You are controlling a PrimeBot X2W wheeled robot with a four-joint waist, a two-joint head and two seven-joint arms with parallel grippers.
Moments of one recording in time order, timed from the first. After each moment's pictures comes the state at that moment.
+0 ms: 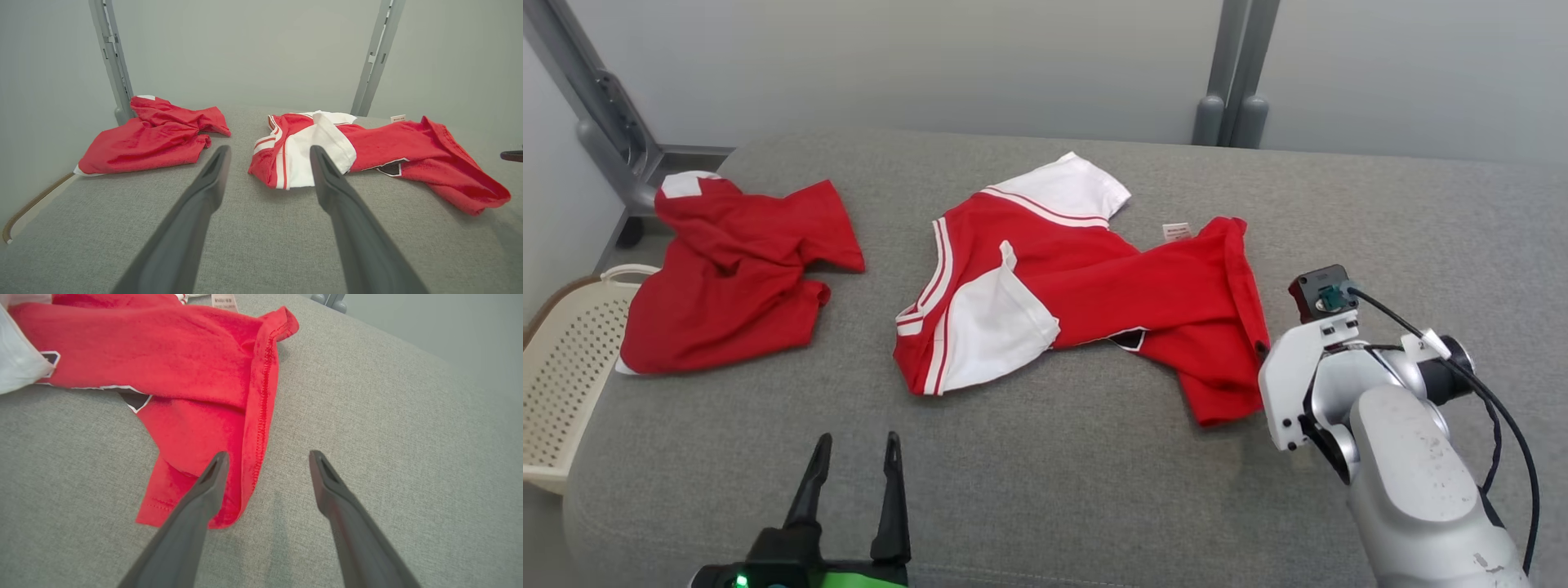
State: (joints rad) left arm 0.11 0.10 -0.25 0.06 -0.24 0.11 -0.26; right arm -0.46 -0.05 0.04 0.55 -0.11 0.13 0.42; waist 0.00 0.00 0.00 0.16
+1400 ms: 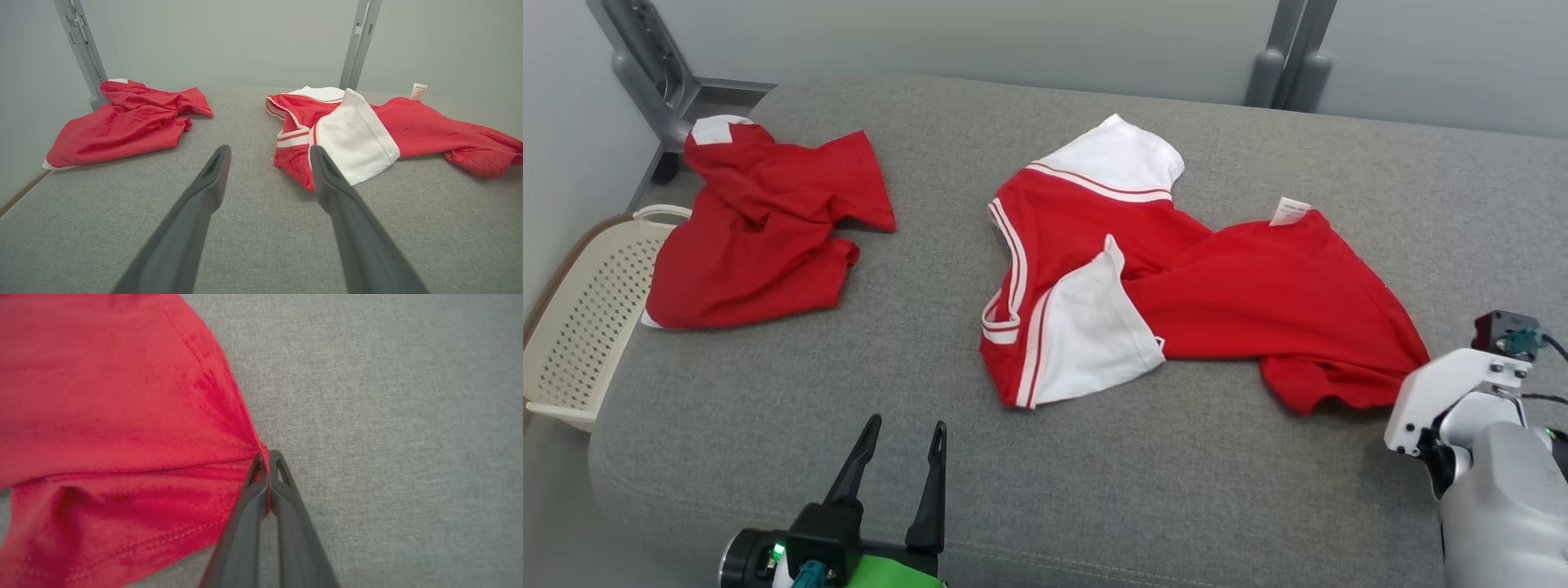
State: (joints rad) left arm 0.03 0.12 -0.34 0.13 -0.22 0.04 -0.26; right arm -0.58 -0.04 -0.62 0.93 -0.31 0.13 0.18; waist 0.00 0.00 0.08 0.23
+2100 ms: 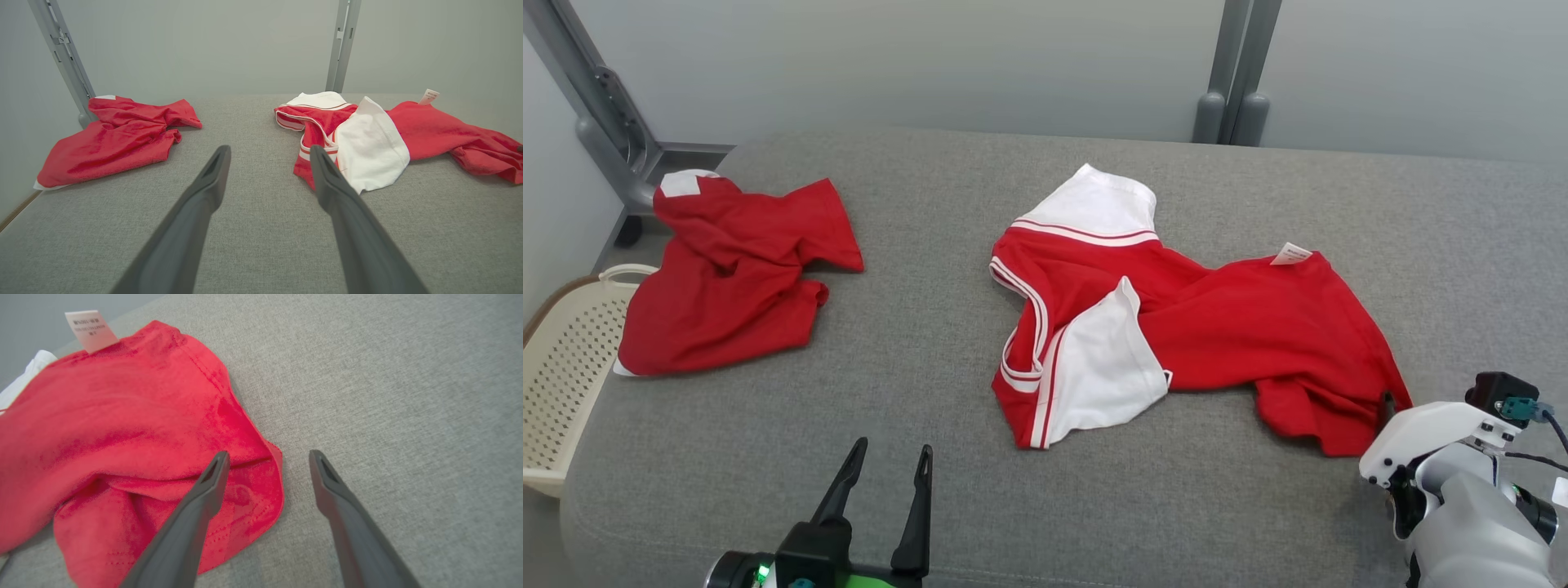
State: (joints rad) left arm 0.07 0.16 -0.34 0.11 -0.23 0.06 -0.24; right arm -0.62 -0.05 -0.90 1.23 -0.37 0.13 -0.17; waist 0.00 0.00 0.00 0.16
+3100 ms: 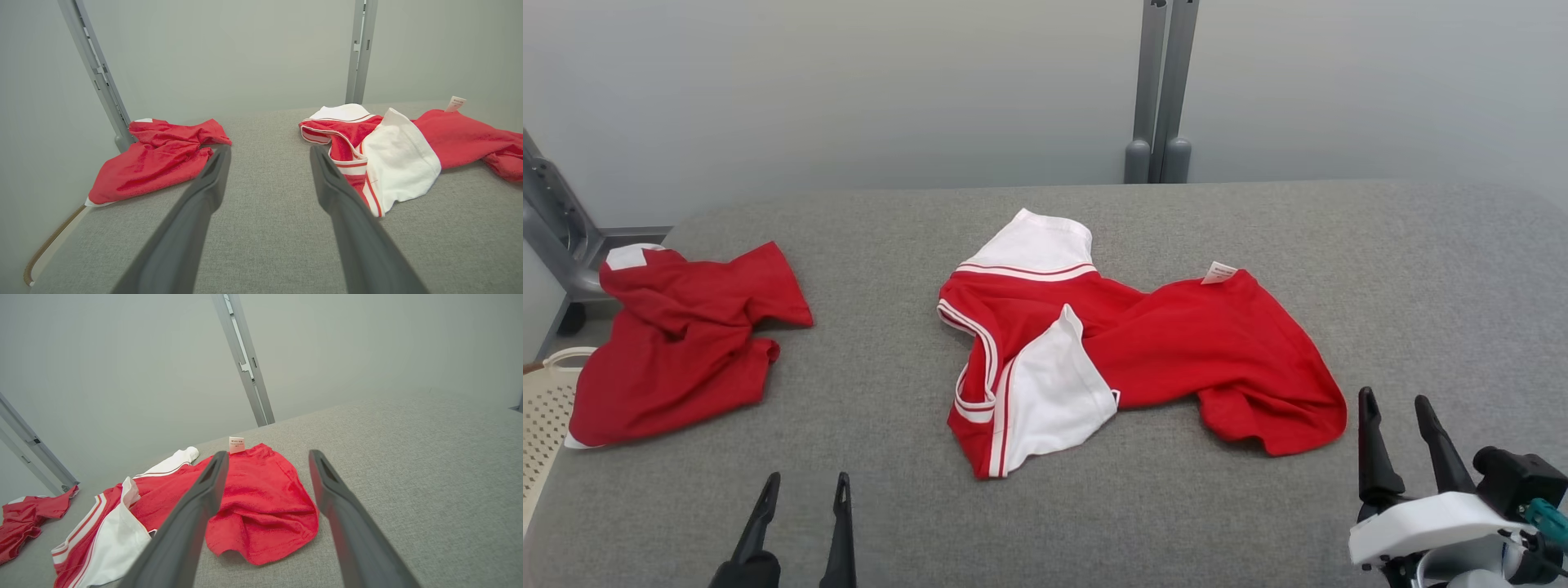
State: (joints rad) left arm 0.16 0.23 -0.26 0.07 -0.23 0.15 -0.26; right arm -0.02 -0.05 -0.09 0.28 0.34 0.13 -0.26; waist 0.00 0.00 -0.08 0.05
